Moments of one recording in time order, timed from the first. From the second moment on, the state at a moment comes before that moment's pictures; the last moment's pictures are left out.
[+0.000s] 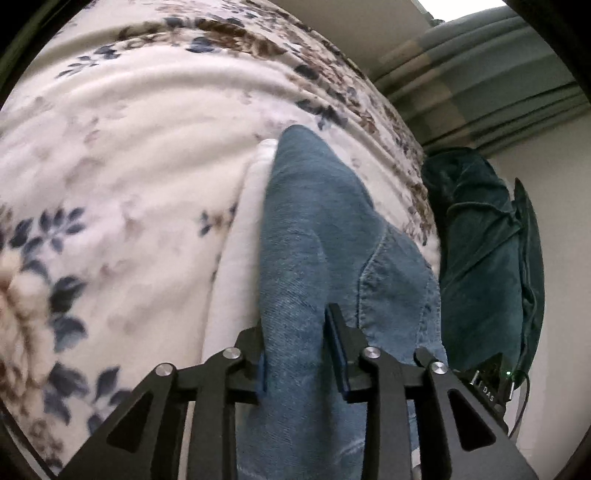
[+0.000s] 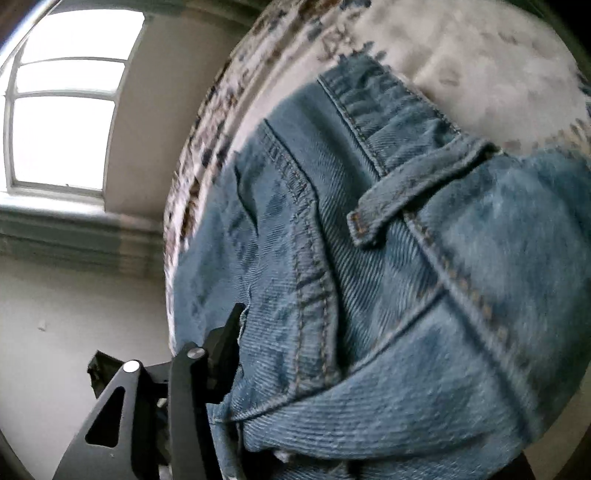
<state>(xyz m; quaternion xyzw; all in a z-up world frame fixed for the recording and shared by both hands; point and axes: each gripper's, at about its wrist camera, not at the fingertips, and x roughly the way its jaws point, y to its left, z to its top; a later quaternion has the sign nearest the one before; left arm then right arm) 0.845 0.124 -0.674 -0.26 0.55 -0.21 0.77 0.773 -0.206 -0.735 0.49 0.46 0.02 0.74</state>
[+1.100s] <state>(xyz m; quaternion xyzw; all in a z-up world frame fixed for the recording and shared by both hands) 0.617 0.057 -0.396 0.06 0.45 -0.03 0.89 0.567 -0.165 -0.390 0.07 0.43 -0.11 0.89</state>
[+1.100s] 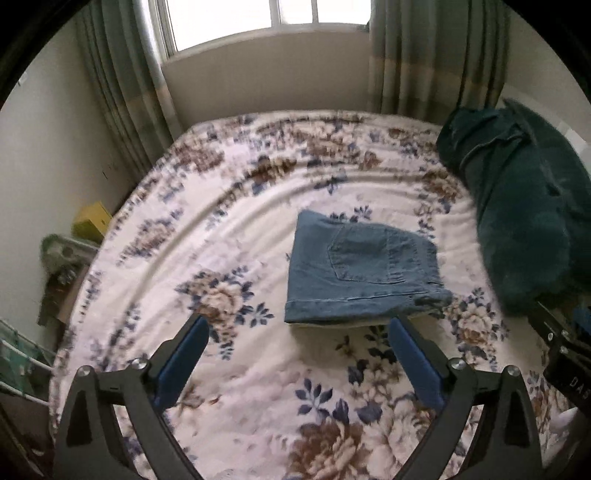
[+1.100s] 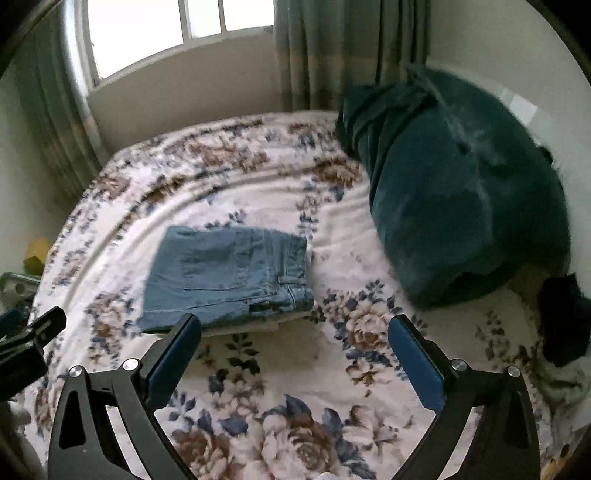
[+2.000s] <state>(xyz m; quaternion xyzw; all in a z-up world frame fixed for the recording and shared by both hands) 0.346 0.088 -0.156 0.04 0.35 -0.06 0.93 0.217 -0.110 -0.067 0.04 0.28 -0.11 0.95</state>
